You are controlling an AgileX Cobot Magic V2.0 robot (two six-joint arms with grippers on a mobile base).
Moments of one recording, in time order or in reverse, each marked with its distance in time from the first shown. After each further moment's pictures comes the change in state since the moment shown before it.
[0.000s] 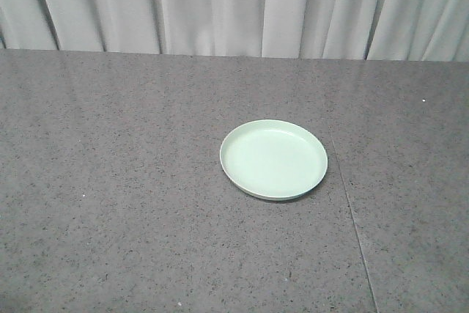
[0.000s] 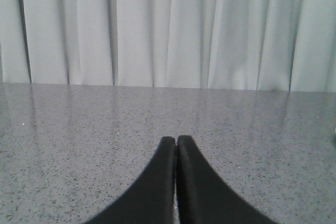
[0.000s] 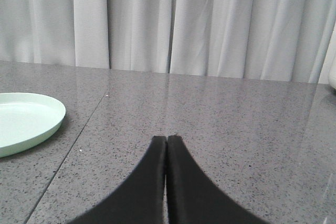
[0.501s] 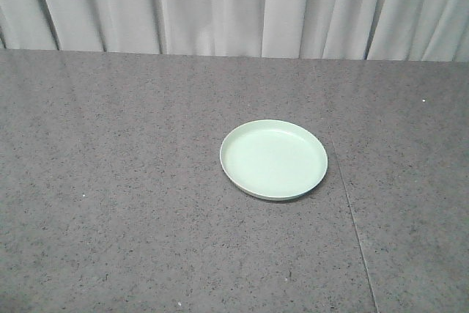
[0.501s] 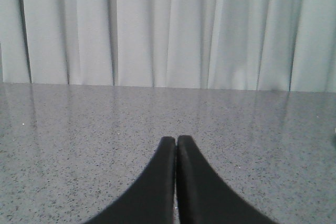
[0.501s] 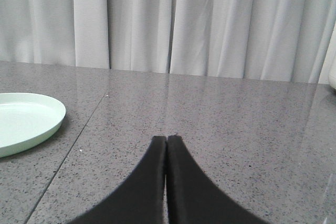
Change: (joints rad) left arm 0.000 0.000 0.000 0.000 0.000 0.000; right arm 0.000 0.000 0.000 0.000 0.000 0.000
